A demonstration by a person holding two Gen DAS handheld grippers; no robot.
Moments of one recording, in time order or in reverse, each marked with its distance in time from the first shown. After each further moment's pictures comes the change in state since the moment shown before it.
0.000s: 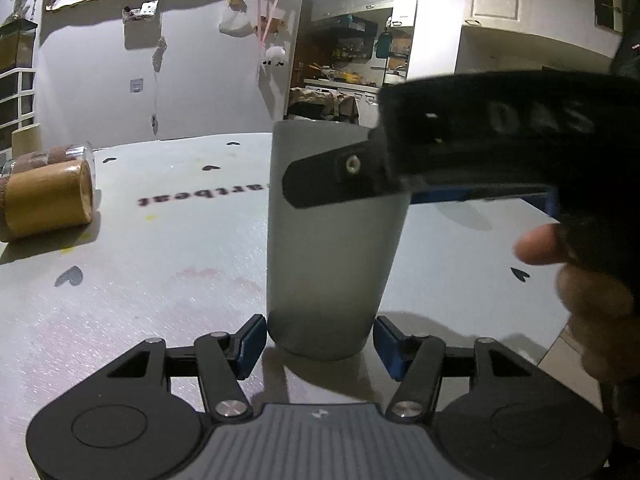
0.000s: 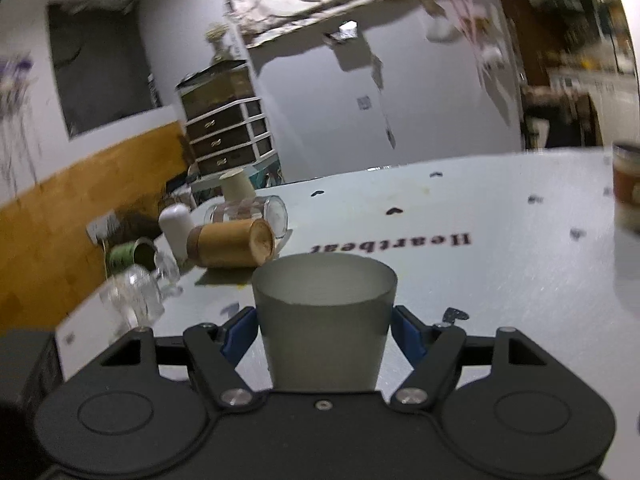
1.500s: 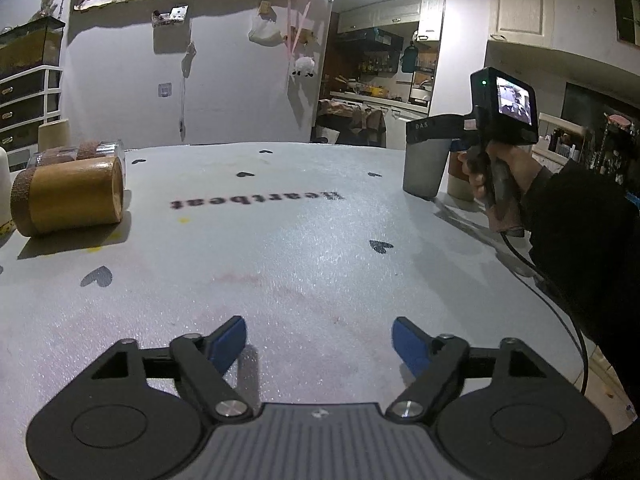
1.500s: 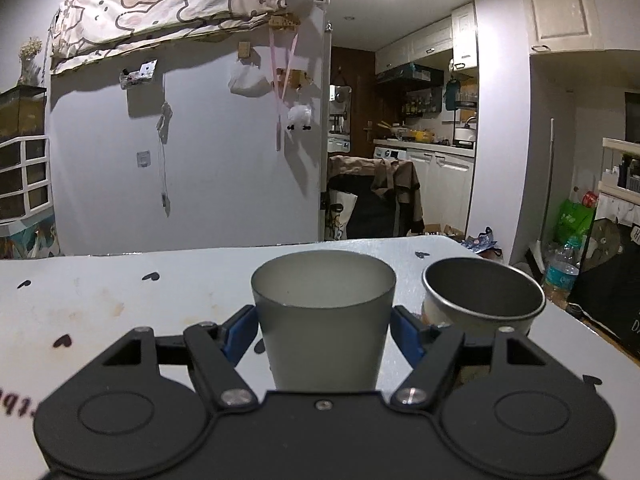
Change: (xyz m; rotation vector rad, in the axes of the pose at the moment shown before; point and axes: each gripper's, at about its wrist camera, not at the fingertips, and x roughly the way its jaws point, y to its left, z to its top) left arm 0.003 0.016 -0.001 -0.040 -0.049 0.072; right arm 0.125 -0.210 0.101 -0.008 -0.188 -0.618
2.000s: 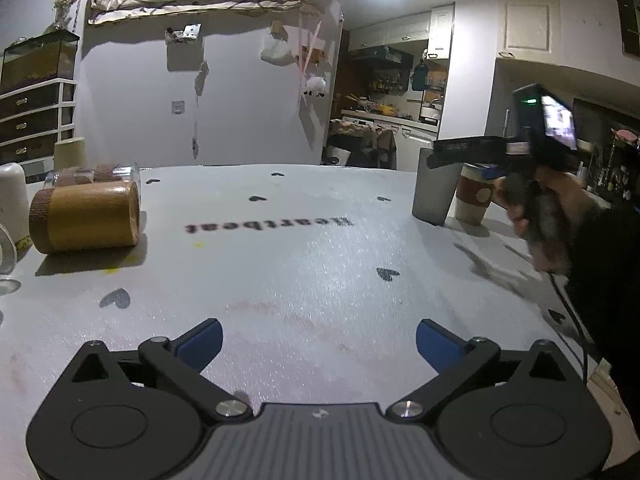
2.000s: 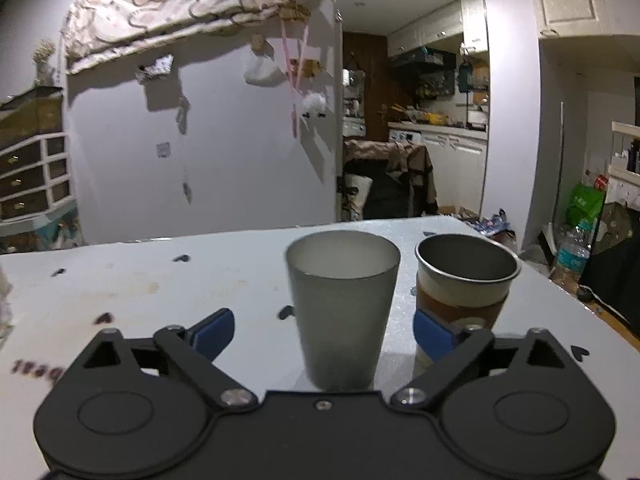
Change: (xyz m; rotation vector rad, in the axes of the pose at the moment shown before) left arm -0.011 -0.001 0.012 -0.011 -0.054 0.035; right arm -0.056 -0.004 -0.003 0.011 0.039 0.070
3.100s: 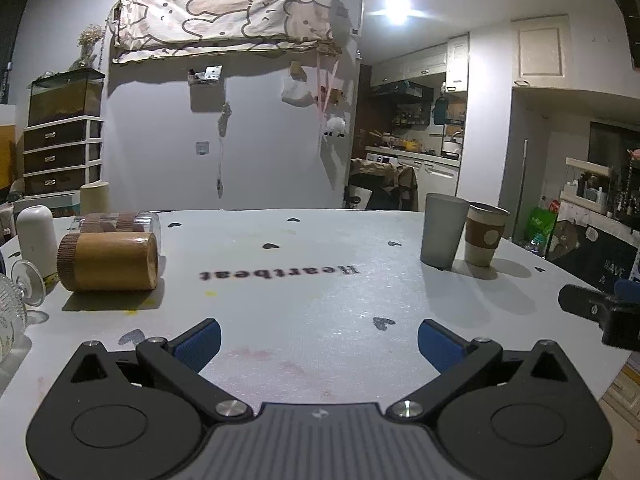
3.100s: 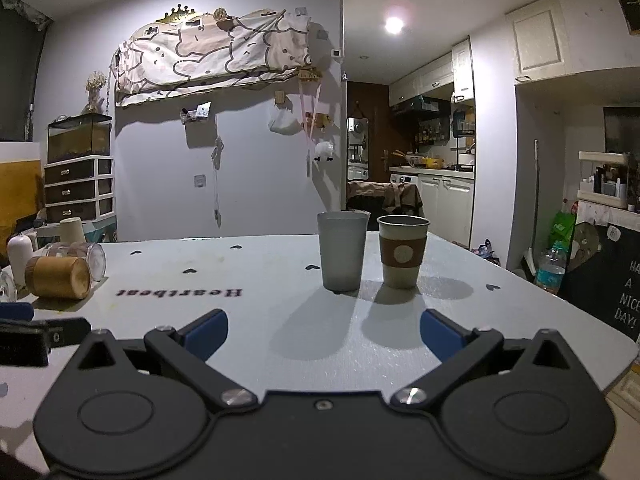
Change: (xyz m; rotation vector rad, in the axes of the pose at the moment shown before) left arm -0.021 -0.028 0.015 0.000 -0.115 0.090; right arm -0.230 0.005 -0.109 -0.018 -0.140 0.002
